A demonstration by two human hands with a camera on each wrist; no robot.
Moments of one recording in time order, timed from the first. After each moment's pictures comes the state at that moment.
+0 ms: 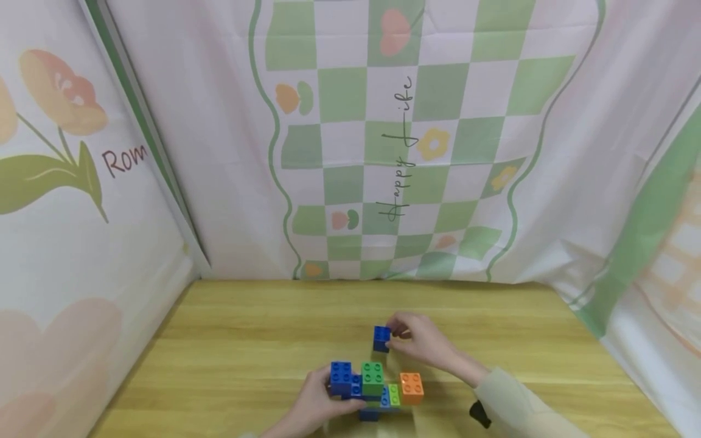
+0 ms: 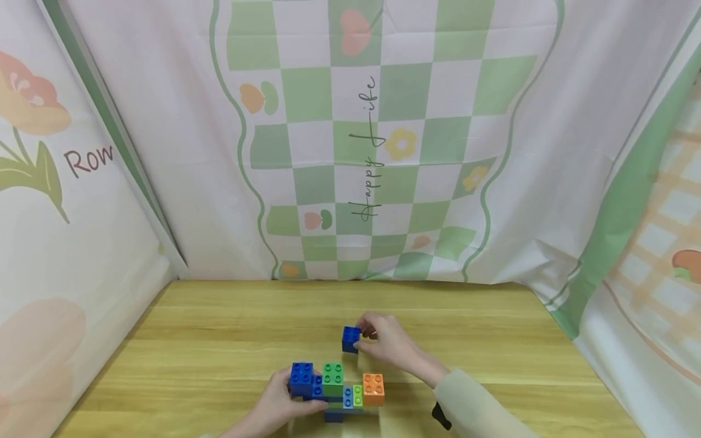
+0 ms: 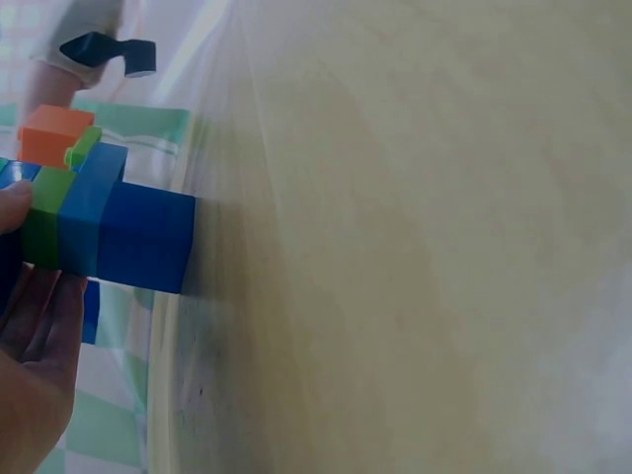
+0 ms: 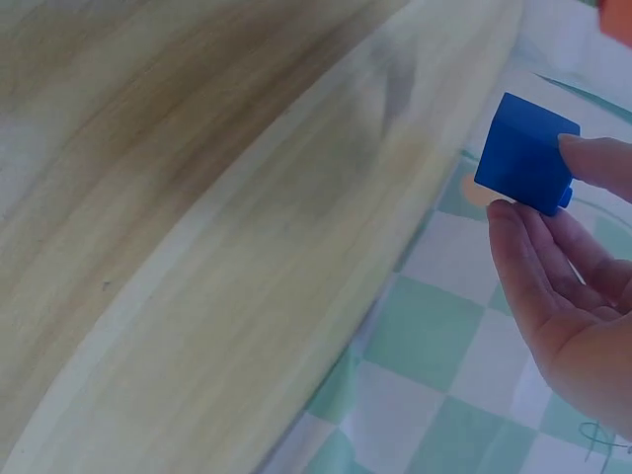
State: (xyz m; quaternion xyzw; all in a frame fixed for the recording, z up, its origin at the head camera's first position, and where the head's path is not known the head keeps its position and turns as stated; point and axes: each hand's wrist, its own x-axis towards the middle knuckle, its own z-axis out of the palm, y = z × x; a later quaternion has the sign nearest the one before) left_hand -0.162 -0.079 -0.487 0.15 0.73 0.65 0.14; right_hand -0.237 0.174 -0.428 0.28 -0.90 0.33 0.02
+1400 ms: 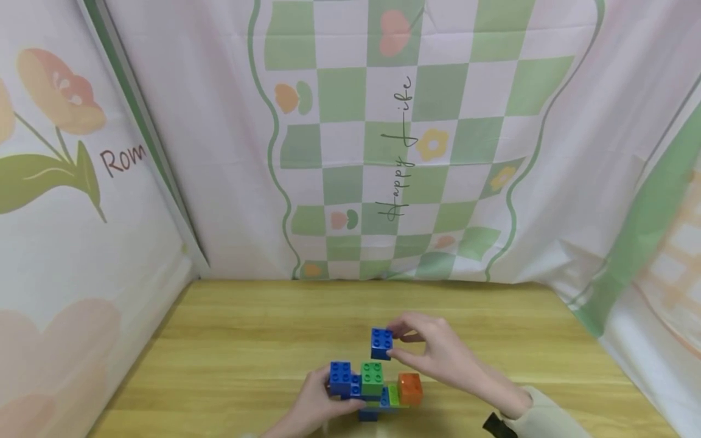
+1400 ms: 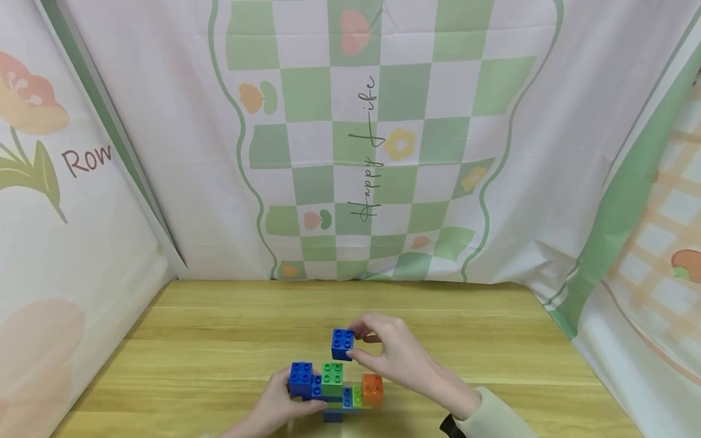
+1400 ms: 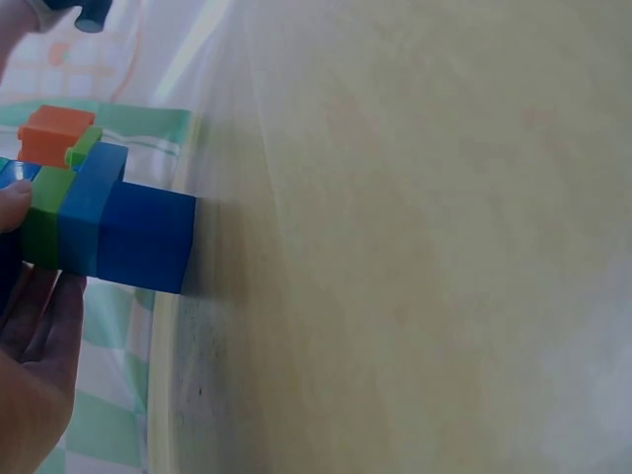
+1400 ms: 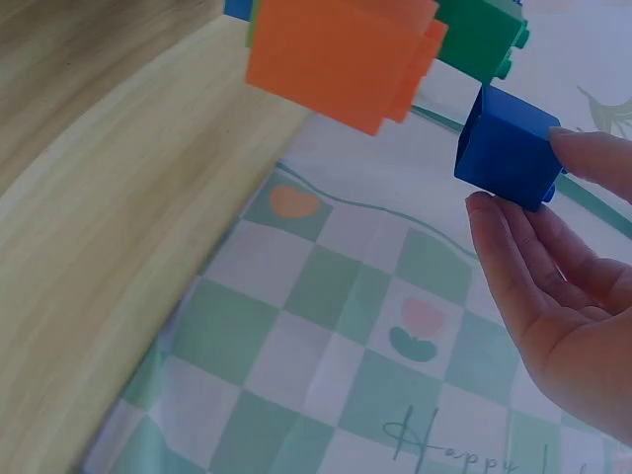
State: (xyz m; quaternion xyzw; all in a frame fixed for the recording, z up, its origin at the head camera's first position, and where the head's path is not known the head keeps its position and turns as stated) left_hand -0.161 -0.079 -0.491 0.16 0.72 0.66 0.14; right_hand -0.181 0.168 -0.371 0.37 -0.85 0.35 0.11
